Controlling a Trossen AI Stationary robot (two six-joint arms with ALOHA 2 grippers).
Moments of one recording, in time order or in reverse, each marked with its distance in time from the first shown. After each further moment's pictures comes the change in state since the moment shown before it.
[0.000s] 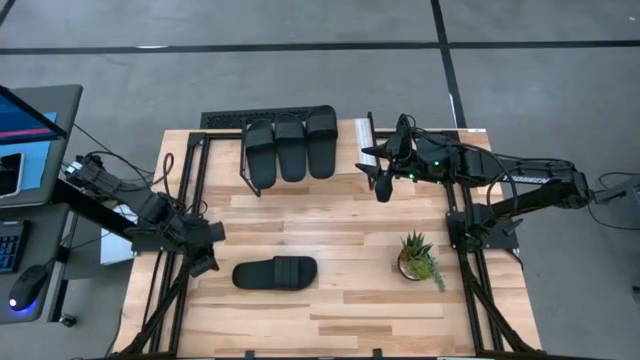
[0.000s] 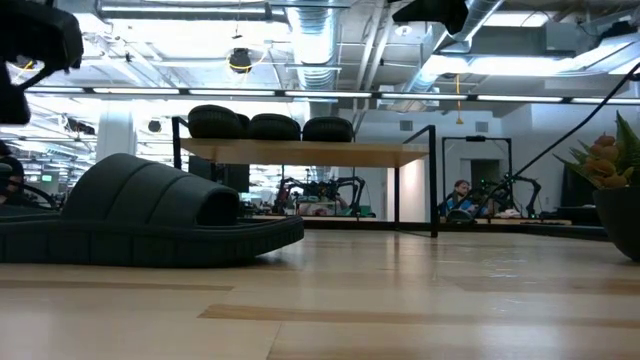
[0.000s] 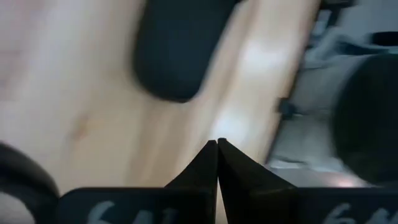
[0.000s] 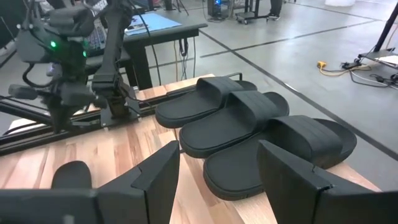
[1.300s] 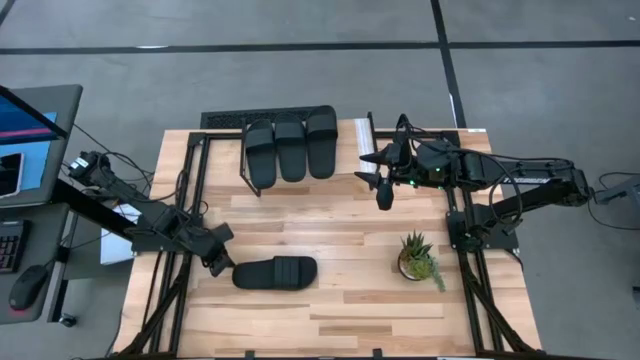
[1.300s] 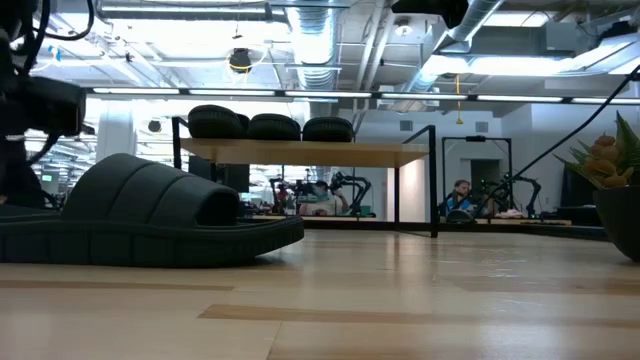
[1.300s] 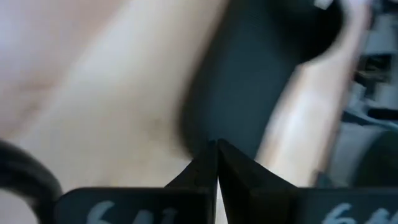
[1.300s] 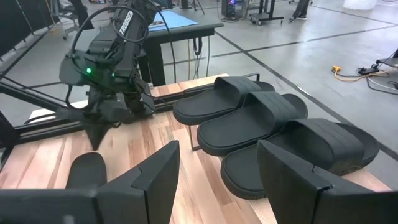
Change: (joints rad) left arm -0.068 -0.017 -0.322 0.410 -0.261 -0.197; right arm 0.058 0.000 0.000 0.000 0.000 -0.015
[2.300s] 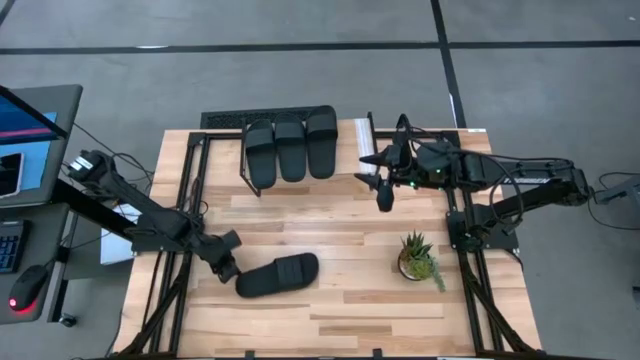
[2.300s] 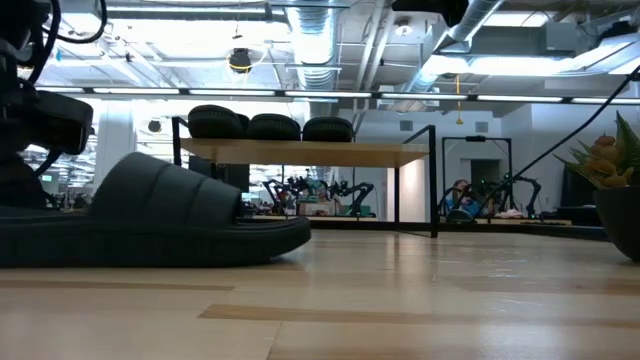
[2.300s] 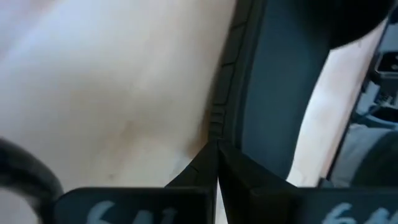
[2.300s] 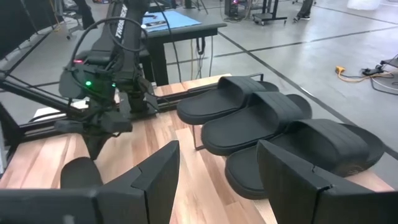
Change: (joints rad) left arm 0.000 0.273 0.000 0.239 0.051 -0.048; right arm 0.014 0.000 0.000 0.000 0.000 0.000
